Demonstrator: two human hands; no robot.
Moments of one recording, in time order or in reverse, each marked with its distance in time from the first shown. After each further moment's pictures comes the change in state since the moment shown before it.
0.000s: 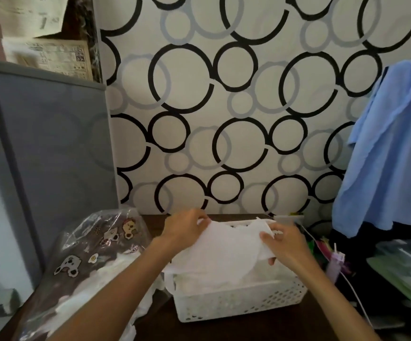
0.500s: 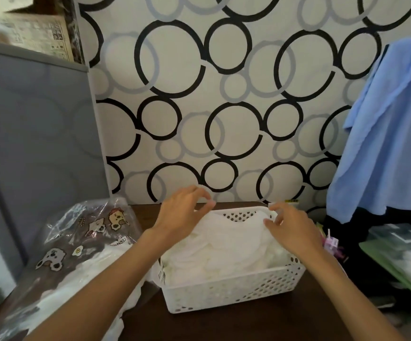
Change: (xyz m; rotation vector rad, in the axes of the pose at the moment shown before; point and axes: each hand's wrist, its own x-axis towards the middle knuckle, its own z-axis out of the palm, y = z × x) left_hand 0.005 0.009 0.010 -0.019 0.258 0.236; right_hand 0.015 0.015 -0.017 -0.478 0.118 -0.093
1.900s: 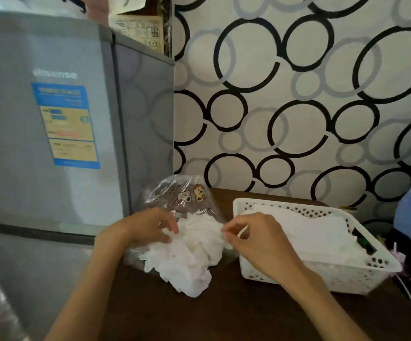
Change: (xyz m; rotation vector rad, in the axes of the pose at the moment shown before) left_hand -0.155 -0.125 -0.129 -0.123 -0.588 -0.415; right_hand -0.125 -0.178 0.032 0.193 -0.338 -0.428
